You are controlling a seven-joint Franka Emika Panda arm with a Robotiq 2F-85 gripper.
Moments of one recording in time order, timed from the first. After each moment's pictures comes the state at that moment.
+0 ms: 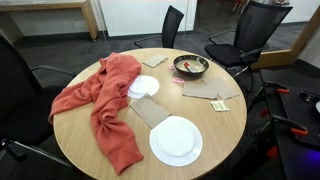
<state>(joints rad) 0.06 -0.68 0.30 -2.36 -0.08 1.92 0.20</state>
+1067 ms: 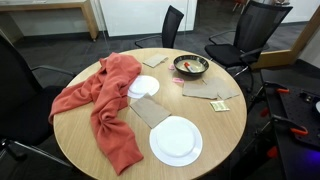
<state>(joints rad) 0.05 -0.65 0.20 -2.35 -0.08 1.92 0.20</state>
